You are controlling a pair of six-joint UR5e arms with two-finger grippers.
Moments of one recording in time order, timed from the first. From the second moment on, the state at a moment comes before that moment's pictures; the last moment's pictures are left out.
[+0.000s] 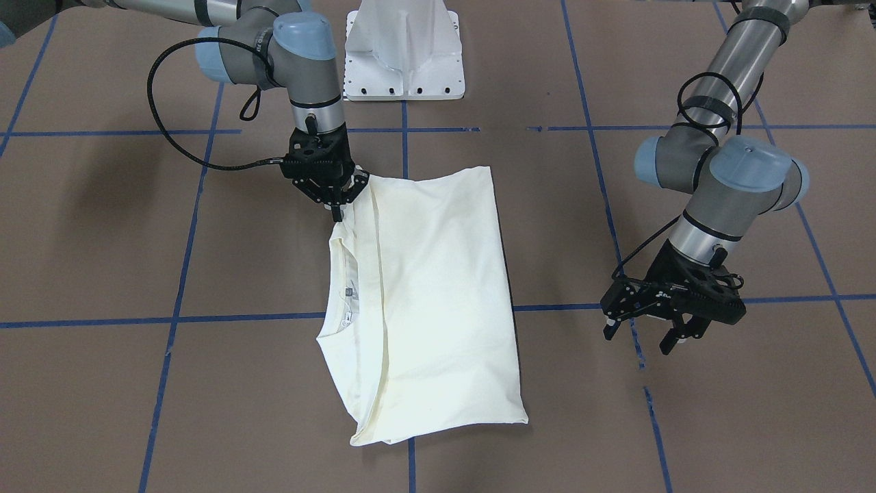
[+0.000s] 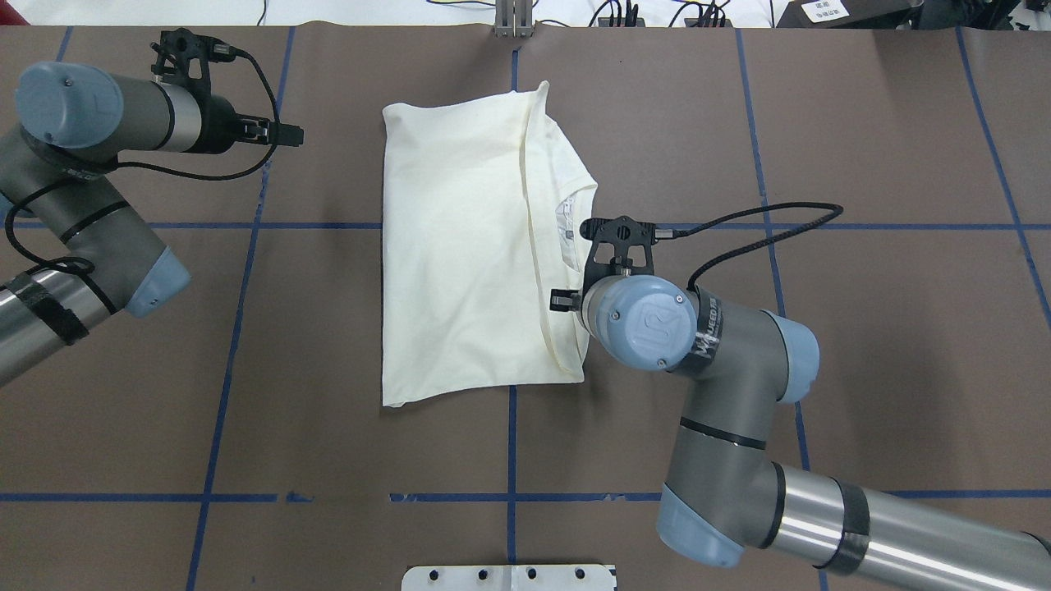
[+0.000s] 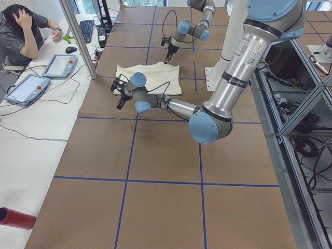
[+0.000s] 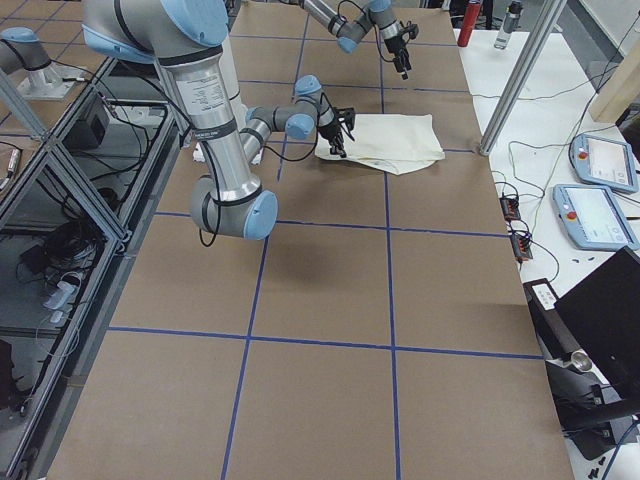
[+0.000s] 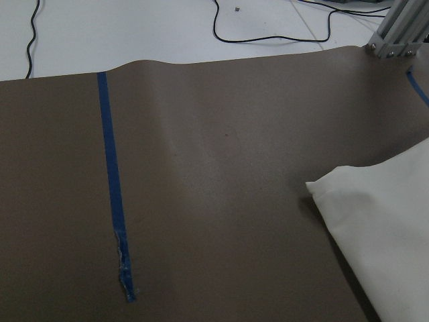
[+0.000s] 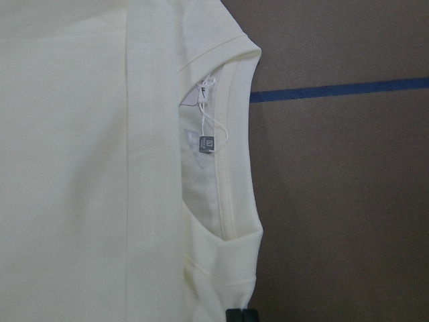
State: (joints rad) left arm -0.91 -2.04 -1.31 -2.50 -1.84 -0.86; right arm 0.37 -1.10 1.79 -1.40 1.42 1.39
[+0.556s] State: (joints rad) left arm -0.91 -2.04 -1.33 -2.48 -1.88 -0.85; right arm 0.38 -1.11 1.81 -1.40 1.42 1.35
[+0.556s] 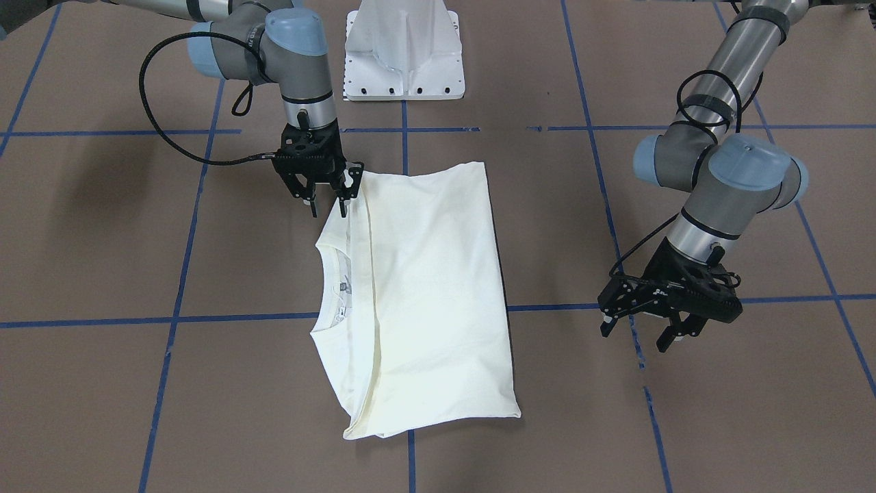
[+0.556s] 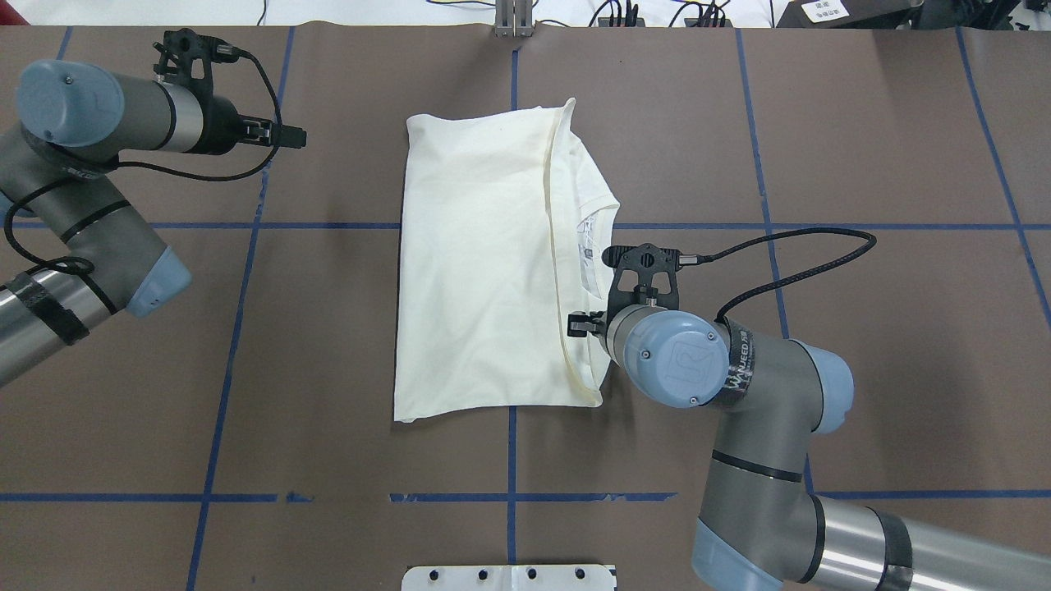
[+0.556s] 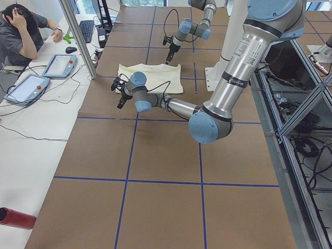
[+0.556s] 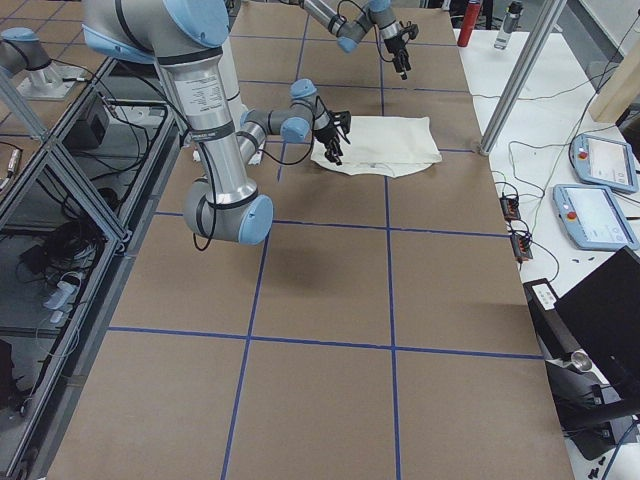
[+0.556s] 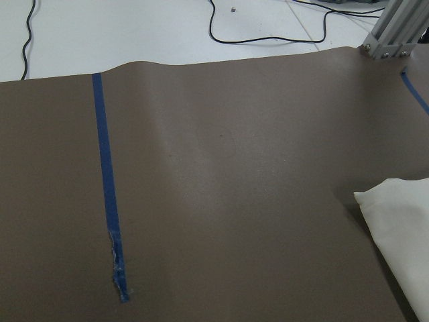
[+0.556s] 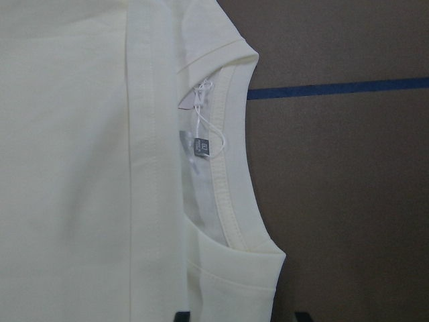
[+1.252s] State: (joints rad) left arm -0.89 -1.90 -1.76 -2.01 -2.02 -0.84; right arm 0.40 -1.04 1.80 -1.46 1.49 1.21
